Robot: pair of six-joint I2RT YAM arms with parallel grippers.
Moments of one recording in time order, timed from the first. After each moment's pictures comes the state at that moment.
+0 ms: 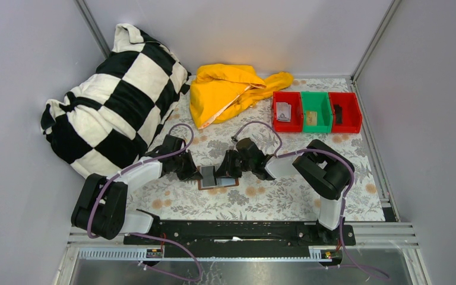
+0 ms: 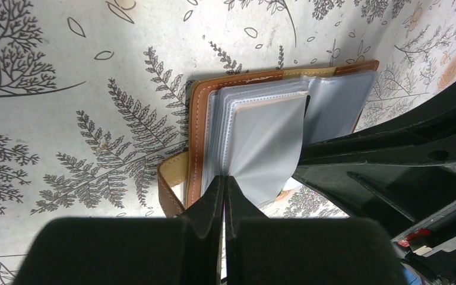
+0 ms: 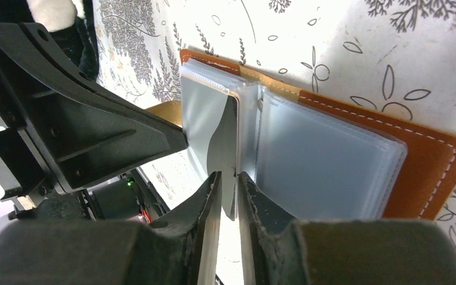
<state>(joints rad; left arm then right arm) -0.34 1.34 0.58 -0.32 0.35 -0.73 0.84 1.88 0.82 0.40 -0.36 1.02</state>
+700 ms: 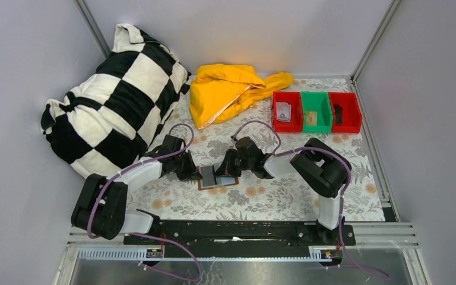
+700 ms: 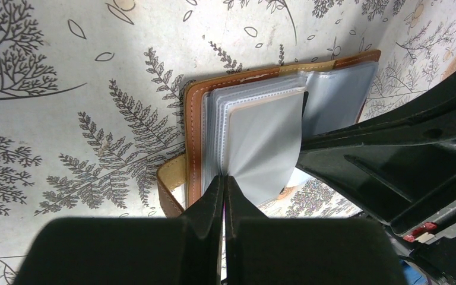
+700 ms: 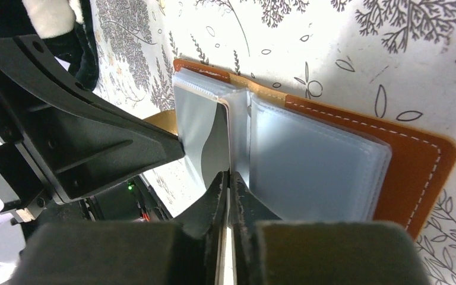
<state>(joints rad) -0.34 1.34 0.58 -0.31 0.36 -0.72 0.83 1.92 0.85 0.41 -0.38 1.03</state>
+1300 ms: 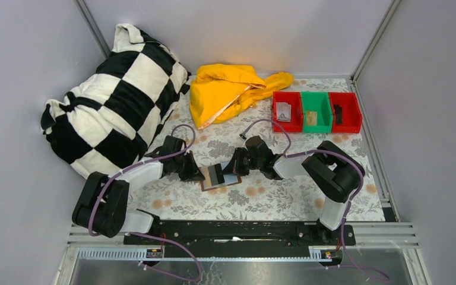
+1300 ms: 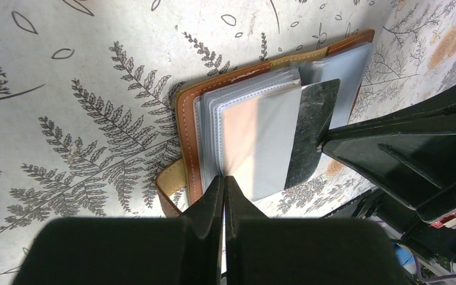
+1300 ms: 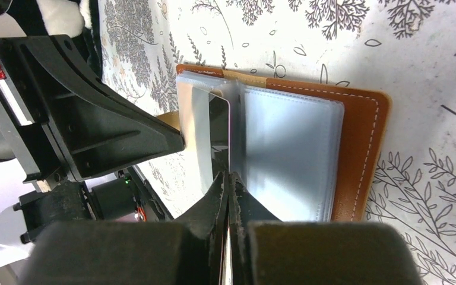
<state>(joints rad) -0.34 1.35 0.56 -0.27 0.41 -0.72 0.77 1.81 0.75 0.42 -0.38 0.98</state>
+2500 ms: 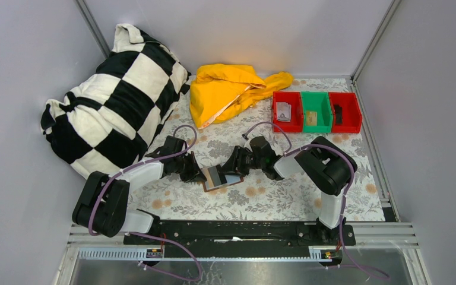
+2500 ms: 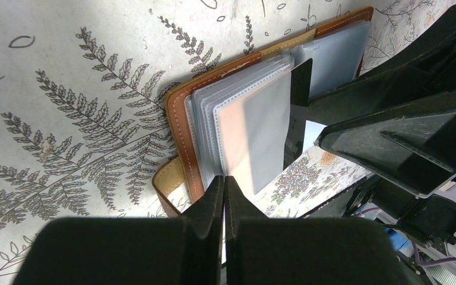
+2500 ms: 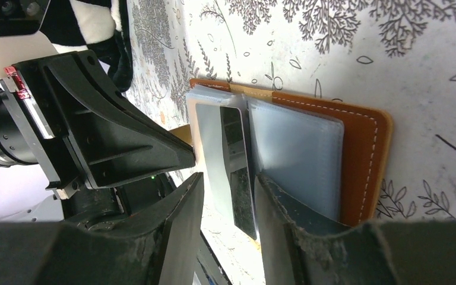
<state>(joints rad) -0.35 1.36 0.56 -0.27 0.46 -0.71 0.72 1.90 0.72 0.61 -0.50 1.06</state>
